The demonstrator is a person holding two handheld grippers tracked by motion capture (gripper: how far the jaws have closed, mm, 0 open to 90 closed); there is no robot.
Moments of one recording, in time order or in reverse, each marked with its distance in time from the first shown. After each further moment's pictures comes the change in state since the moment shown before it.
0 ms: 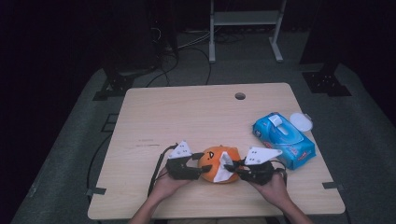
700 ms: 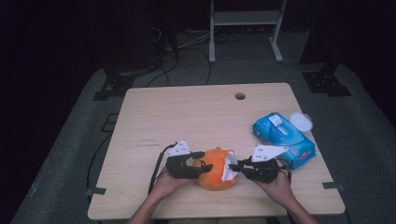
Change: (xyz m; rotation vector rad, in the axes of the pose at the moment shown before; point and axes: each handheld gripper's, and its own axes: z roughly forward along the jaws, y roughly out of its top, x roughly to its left) left arm 0.003 0.000 0.002 -0.035 -0.042 -0.026; right arm -0.014 -0.010 -0.008 -0.007 0.041 0.050
